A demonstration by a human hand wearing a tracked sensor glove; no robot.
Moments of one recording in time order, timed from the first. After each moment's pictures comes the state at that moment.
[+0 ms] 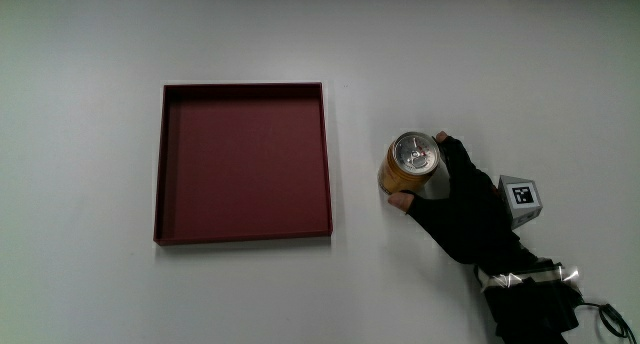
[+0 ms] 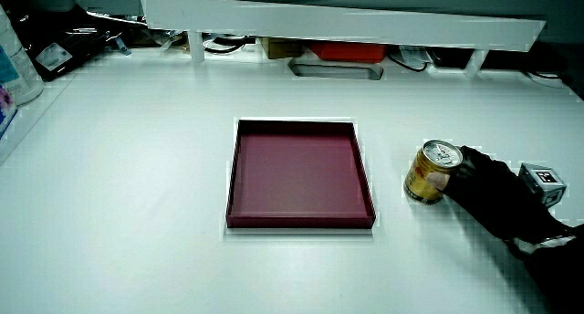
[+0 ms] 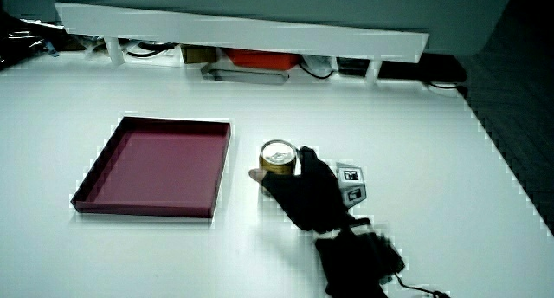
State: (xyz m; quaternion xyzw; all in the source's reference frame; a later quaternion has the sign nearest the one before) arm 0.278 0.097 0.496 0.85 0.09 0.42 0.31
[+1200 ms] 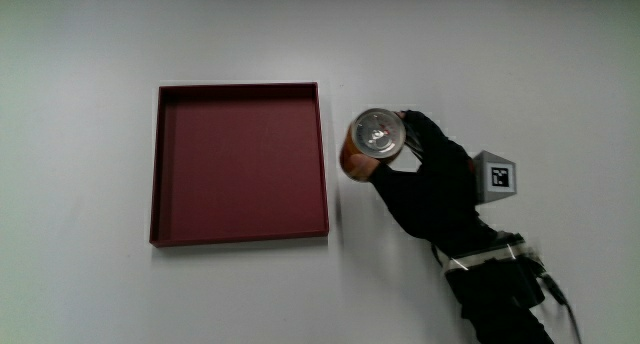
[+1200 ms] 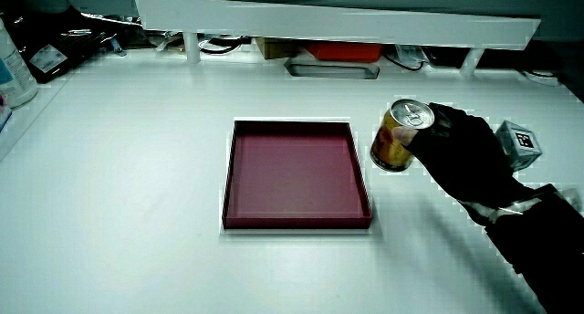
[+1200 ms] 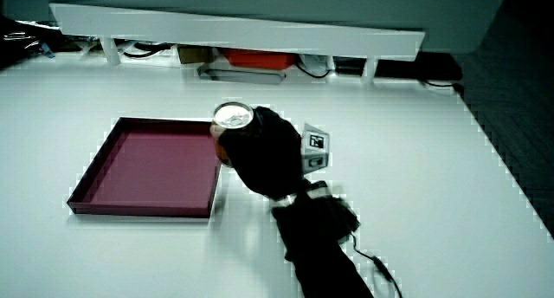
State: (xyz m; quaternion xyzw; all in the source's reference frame) arm 0.246 0.036 0.540 0.75 0.09 0.61 0.23
